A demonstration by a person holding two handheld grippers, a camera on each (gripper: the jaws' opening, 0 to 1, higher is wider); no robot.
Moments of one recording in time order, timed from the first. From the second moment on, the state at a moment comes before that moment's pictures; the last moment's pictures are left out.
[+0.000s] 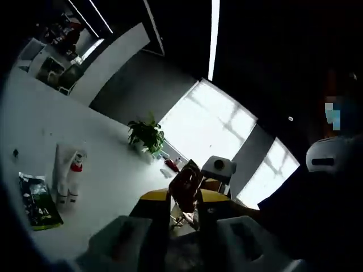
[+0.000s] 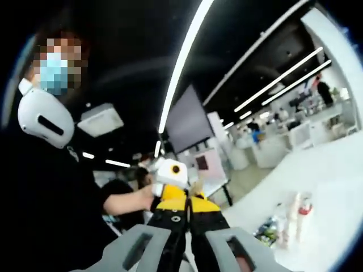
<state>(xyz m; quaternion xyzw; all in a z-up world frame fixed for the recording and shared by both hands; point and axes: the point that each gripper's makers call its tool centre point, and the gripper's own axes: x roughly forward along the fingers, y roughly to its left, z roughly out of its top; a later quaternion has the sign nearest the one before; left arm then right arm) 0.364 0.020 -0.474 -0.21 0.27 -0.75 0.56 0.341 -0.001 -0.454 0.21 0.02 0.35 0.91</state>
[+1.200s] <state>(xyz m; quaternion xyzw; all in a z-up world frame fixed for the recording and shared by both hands) 0.388 0.047 -0.511 -0.04 0.39 -0.74 0.55 0.364 0.026 -0.515 0.17 0.13 0.34 0.91</state>
